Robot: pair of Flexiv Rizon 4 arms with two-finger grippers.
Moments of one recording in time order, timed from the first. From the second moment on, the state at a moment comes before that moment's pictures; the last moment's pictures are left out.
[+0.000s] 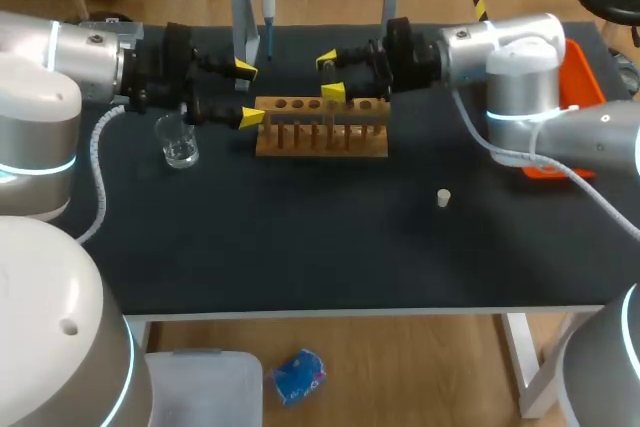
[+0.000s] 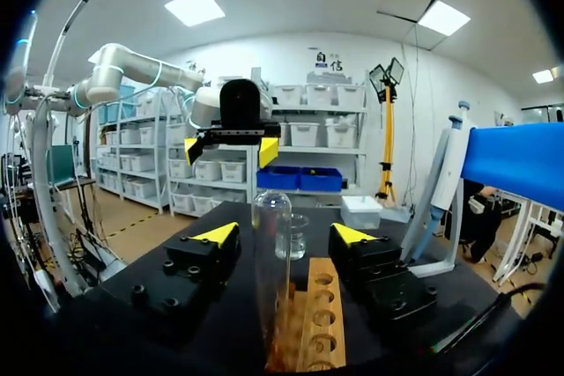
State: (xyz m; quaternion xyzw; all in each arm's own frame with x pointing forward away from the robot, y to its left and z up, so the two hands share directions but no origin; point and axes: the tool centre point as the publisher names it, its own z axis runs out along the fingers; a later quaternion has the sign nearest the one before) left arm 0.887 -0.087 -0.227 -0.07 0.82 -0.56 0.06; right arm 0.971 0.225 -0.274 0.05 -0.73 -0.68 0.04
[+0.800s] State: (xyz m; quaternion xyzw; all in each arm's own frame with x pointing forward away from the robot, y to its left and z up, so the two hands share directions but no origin) left arm 0.887 -0.087 -0.227 -0.07 0.82 -0.56 0.06; right arm 0.968 0.225 -0.274 0.05 -0.73 -0.68 0.03
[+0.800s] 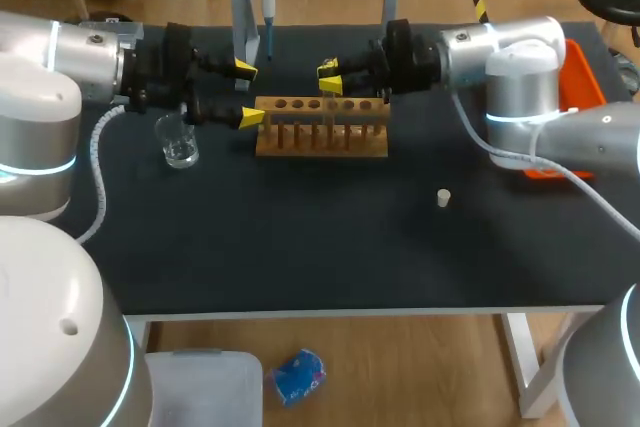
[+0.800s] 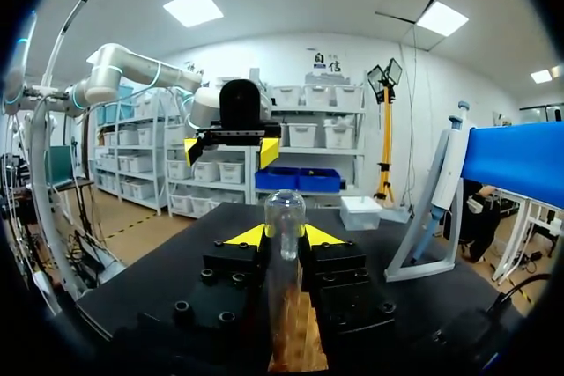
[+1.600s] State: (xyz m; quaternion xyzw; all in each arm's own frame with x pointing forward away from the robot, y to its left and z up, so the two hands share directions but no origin) left arm 0.887 -0.087 -0.228 -0.07 0.82 -0.56 0.06; right arm 0.968 0.218 -0.250 0.05 -0.72 -0.70 0.04
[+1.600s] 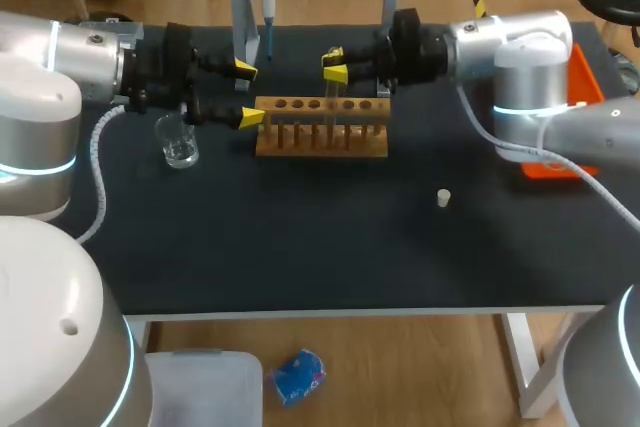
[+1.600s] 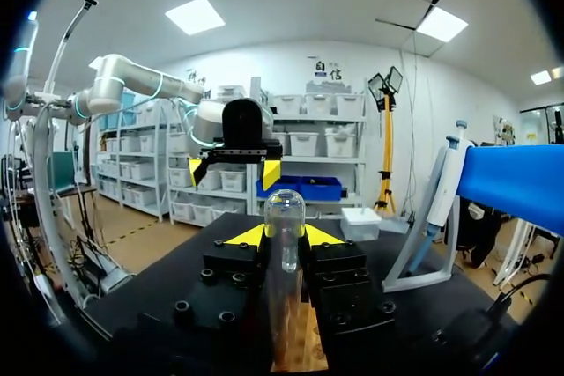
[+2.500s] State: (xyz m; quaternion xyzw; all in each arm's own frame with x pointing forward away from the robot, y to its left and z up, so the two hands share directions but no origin) left arm 0.887 -0.087 -0.227 -0.07 0.82 -0.56 0.06; right arm 0.957 0.220 -0.192 0.08 -0.71 -0.70 0.03
